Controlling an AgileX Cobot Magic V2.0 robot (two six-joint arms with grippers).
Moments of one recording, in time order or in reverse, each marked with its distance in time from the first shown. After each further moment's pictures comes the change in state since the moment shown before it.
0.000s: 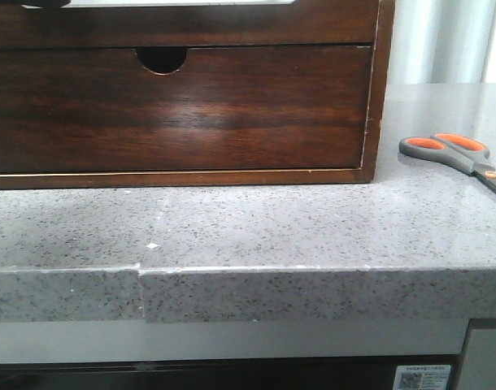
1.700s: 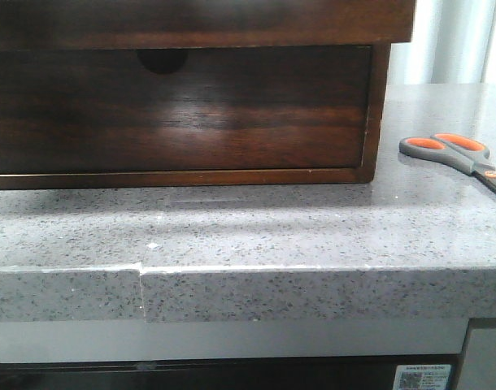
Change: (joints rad) left arm -0.056 -0.282 0.189 0.020 -0.074 -0.001; right arm 0.000 0.000 0.000 0.000 0.002 0.000
